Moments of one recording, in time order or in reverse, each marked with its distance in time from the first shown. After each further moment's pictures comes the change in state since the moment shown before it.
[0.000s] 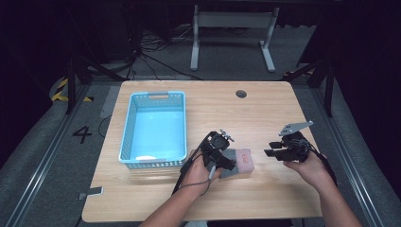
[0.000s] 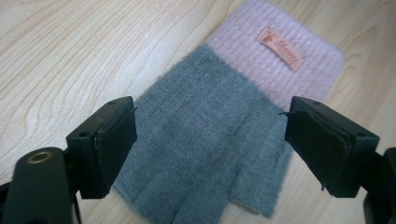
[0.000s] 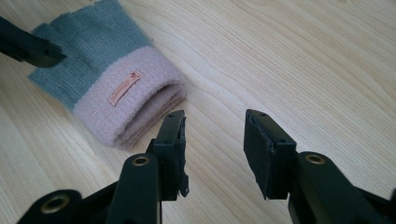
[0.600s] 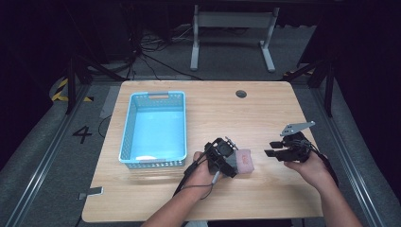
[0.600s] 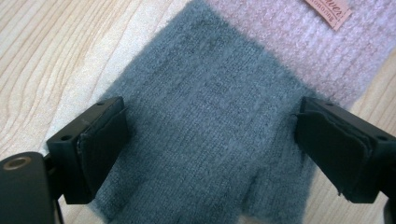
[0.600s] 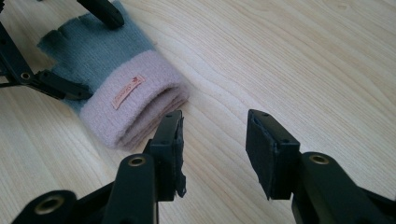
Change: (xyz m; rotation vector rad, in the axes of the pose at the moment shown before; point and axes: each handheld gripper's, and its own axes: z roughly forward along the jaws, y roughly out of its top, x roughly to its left) left arm -0.007 -0.005 0.027 0.093 0.043 0.077; right arm 0.001 -0.001 -0.003 -0.017 0.008 -0.009
